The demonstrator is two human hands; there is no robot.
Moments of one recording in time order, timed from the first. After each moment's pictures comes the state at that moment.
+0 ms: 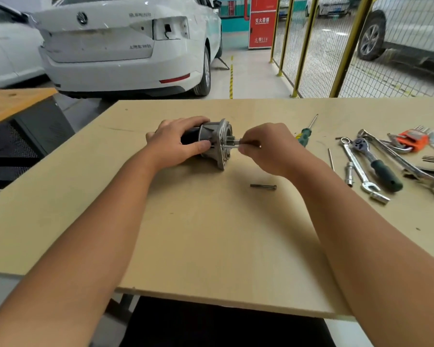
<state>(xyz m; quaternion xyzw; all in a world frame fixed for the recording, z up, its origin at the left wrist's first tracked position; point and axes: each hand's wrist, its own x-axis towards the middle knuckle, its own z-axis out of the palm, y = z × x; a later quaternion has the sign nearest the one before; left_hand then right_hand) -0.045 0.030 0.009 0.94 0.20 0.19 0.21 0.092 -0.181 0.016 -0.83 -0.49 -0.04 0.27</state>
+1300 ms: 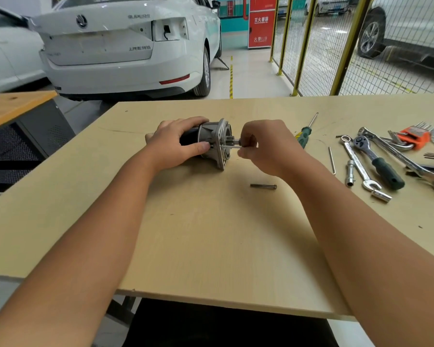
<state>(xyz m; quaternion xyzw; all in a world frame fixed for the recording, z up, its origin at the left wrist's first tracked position) -0.046 0.029 0.009 0.94 0.20 0.18 0.21 0.083 -0.180 0.019 -0.84 -0.46 -0.05 0.27</state>
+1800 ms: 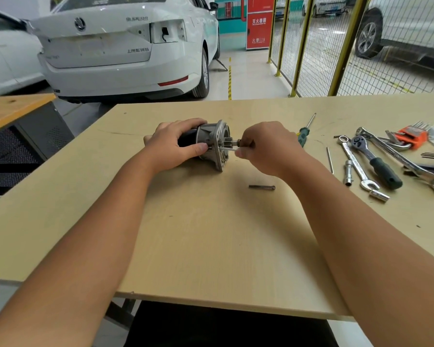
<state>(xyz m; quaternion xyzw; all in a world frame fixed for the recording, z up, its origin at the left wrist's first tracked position) -0.045 0.032 0.008 0.94 0.20 0.18 0.21 0.082 -0.180 0.022 -0.88 -0.44 -0.06 0.20</state>
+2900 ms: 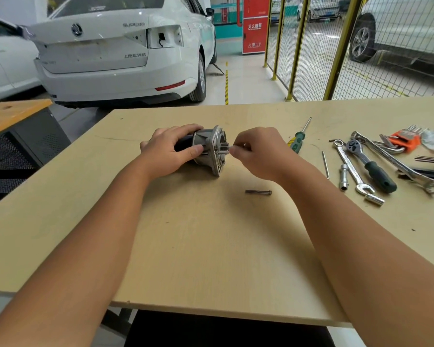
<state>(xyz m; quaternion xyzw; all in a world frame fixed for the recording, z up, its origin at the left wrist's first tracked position) -0.044 0.034 0.005 0.94 0.19 0.19 0.22 0.086 -0.179 0.019 -0.83 -0.47 -0.03 0.30</state>
